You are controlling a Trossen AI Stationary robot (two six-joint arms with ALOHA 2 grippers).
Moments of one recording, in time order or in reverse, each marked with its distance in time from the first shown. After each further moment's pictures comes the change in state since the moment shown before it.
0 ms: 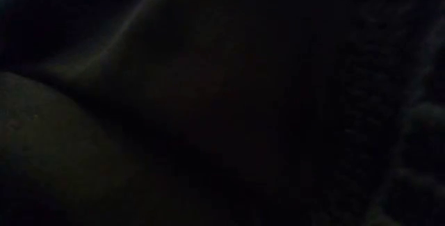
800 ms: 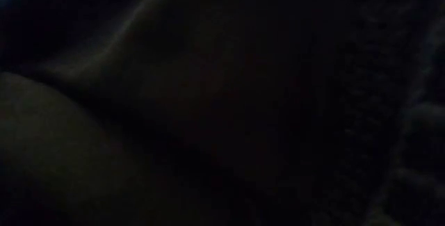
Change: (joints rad) left arm 0.094 0.040 0.262 0.150 -0.045 0.144; right arm 0.066 -0.006 0.514 0.228 0.066 -0.252
